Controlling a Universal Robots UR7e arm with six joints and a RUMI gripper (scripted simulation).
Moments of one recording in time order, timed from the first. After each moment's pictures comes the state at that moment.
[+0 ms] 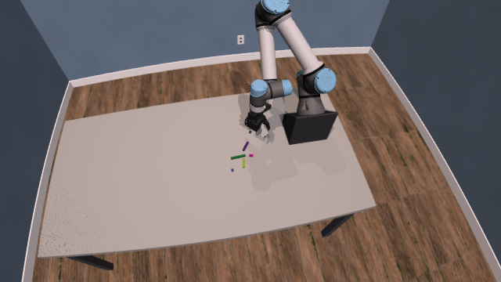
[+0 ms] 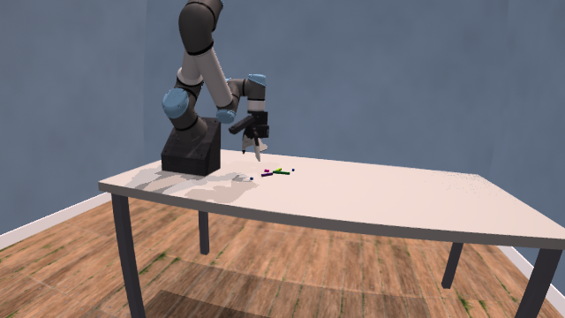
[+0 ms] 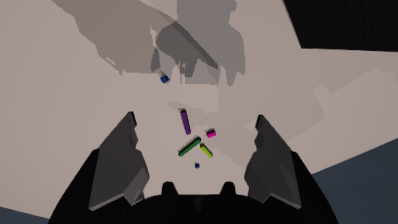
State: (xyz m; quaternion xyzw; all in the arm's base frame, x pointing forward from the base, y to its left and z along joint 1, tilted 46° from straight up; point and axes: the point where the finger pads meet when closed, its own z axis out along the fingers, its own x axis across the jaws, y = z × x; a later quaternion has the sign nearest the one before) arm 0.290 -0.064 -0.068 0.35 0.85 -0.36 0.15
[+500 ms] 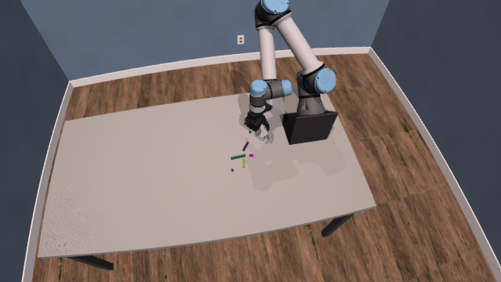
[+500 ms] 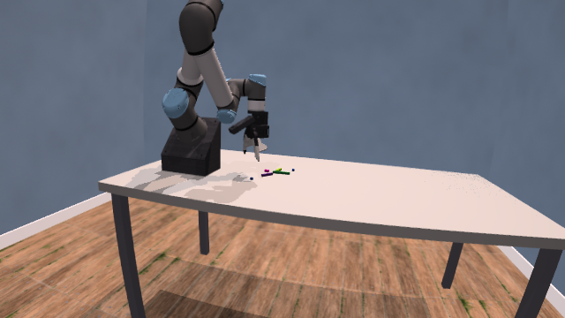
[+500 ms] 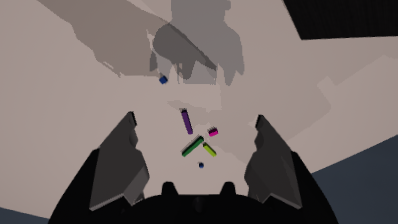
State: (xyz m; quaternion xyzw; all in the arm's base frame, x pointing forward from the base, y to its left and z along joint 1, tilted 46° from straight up) arm 0.291 -0.063 -0.069 0.38 0.84 -0.36 0.16
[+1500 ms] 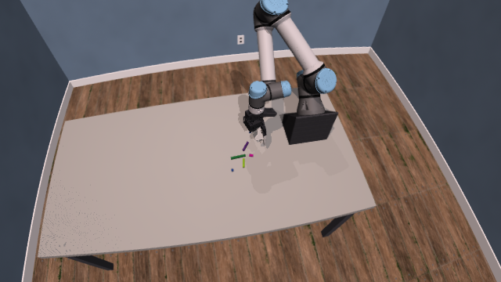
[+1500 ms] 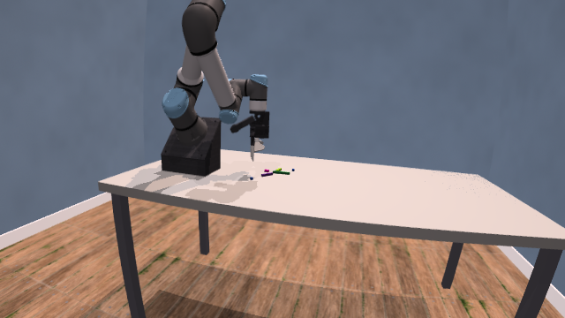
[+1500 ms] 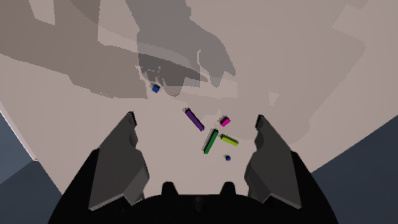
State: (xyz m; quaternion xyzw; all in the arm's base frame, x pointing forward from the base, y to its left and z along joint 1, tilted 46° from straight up) arm 0.294 -0.053 -0.080 0.53 0.75 -0.32 0.23
